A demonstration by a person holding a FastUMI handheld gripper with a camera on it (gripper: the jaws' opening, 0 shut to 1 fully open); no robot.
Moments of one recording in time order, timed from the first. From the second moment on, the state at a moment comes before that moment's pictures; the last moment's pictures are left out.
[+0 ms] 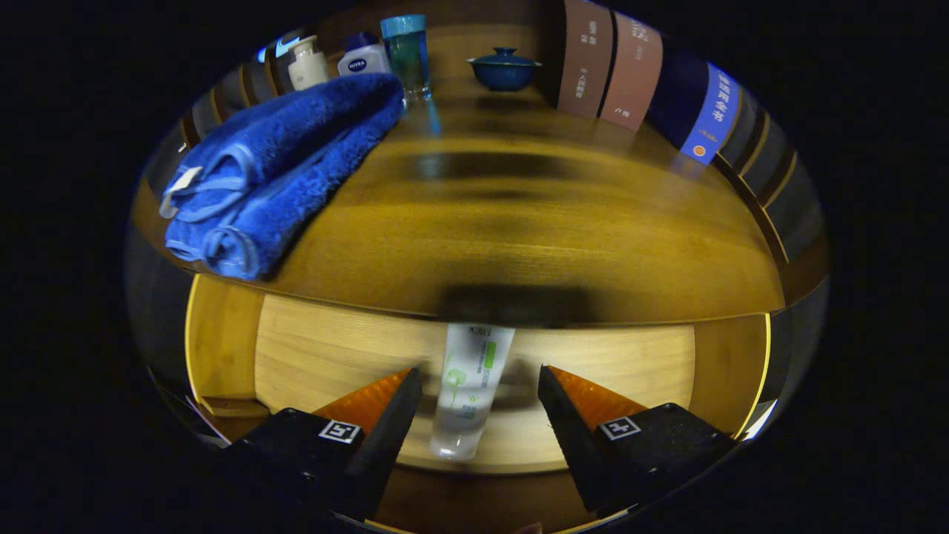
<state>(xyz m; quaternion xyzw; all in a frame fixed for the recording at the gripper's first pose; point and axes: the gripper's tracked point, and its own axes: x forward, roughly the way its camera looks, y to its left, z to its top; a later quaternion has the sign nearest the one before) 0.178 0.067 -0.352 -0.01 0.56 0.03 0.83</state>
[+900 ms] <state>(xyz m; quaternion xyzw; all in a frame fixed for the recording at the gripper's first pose) 0.159 0.075 -0.361 0.04 0.58 0.03 0.81</state>
